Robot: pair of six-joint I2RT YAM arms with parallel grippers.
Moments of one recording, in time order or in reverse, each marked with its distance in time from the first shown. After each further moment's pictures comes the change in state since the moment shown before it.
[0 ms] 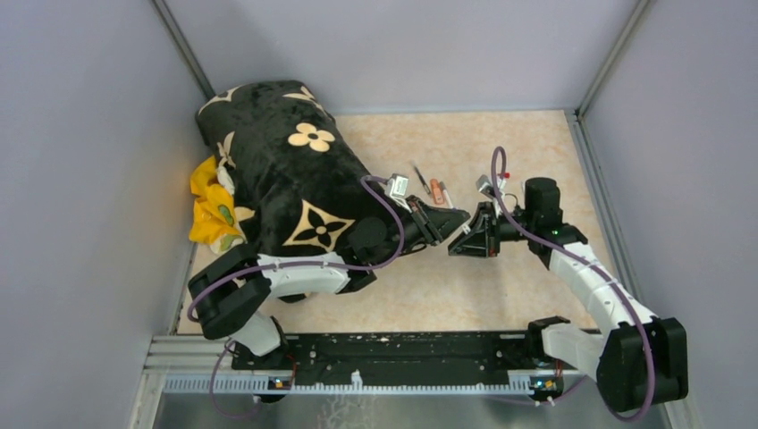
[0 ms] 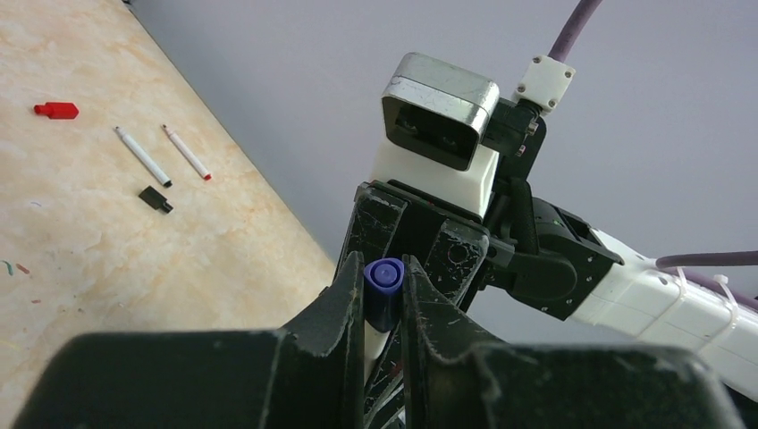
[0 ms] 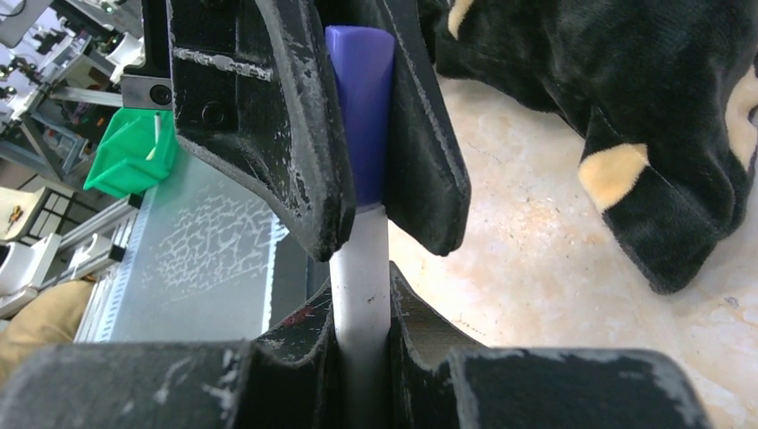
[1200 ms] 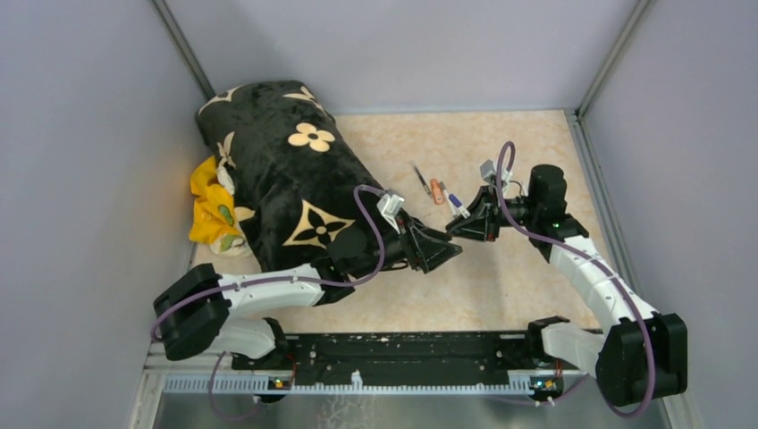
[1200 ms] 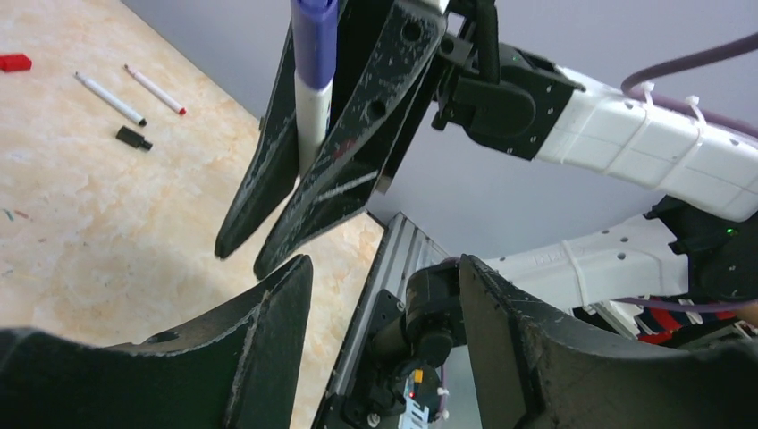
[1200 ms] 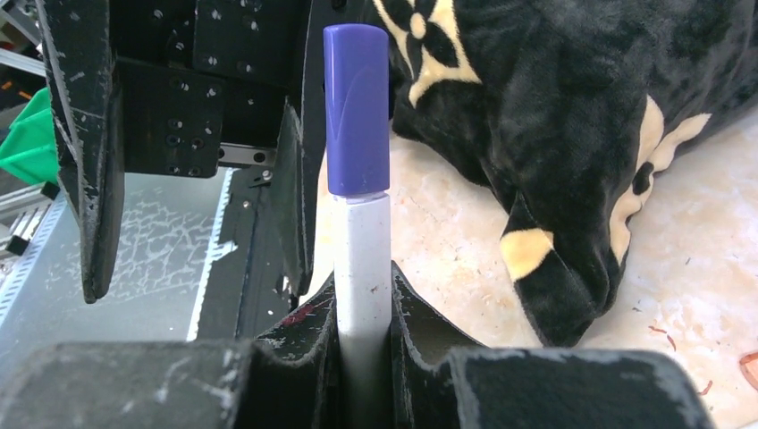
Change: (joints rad) left arm -0.006 -0.243 -0.141 -0.156 0.178 0.156; right arm 0.007 0.024 0.062 0.181 -0.003 -0.025
